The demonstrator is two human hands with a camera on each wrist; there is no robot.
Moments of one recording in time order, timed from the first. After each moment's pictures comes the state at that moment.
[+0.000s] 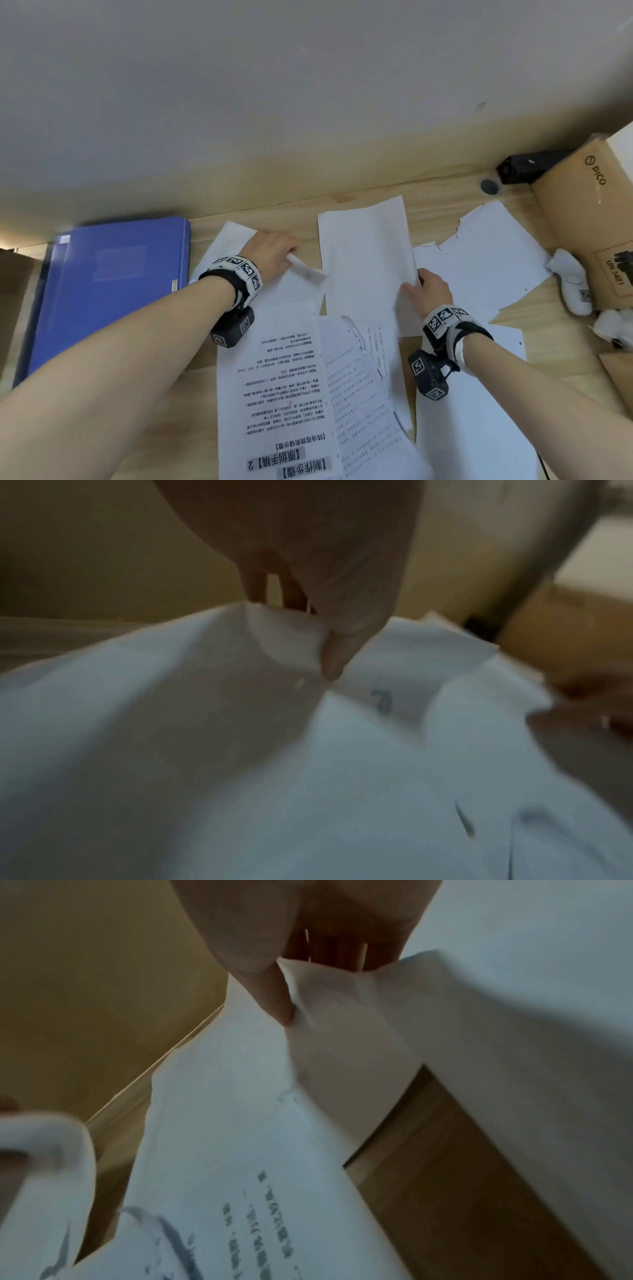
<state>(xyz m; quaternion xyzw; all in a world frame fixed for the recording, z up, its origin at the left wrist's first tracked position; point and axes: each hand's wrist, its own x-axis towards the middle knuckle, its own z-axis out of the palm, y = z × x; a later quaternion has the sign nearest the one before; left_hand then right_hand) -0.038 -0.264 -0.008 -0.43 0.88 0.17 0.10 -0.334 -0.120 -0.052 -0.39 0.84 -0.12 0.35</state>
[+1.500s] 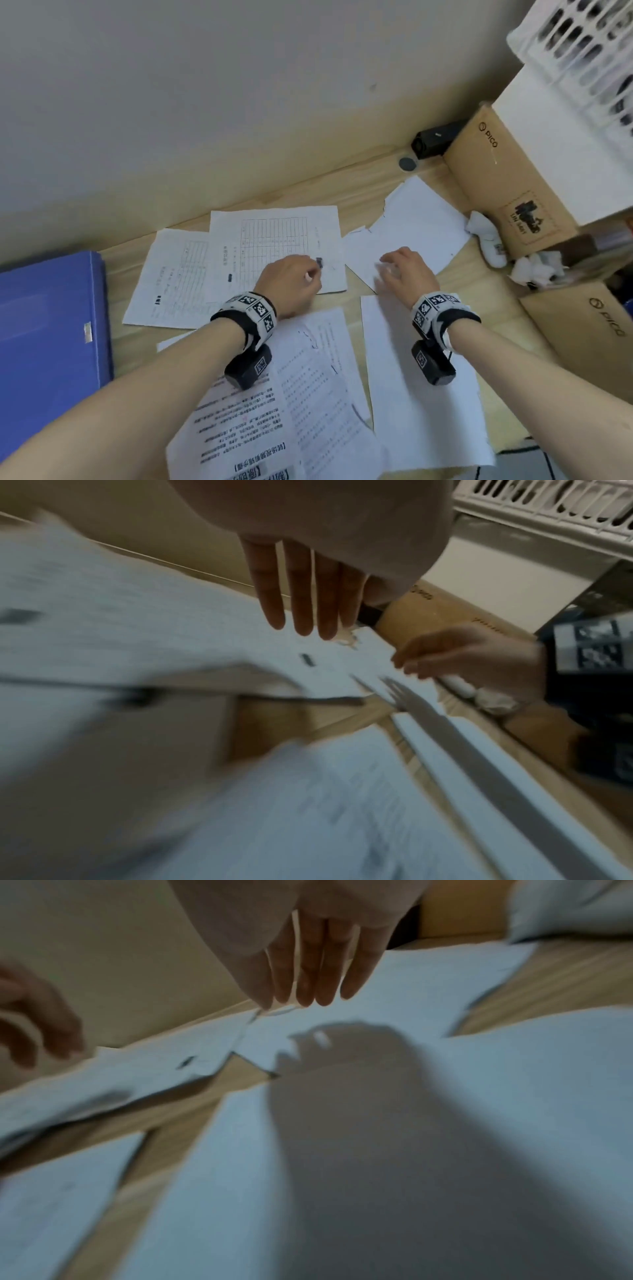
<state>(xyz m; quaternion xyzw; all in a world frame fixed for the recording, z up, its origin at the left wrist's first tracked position) -0.172 -0.180 -0.015 -0.39 0.87 0.29 0.02 -0.420 -0.068 -0.050 -0.53 0.81 -0.11 0.24</state>
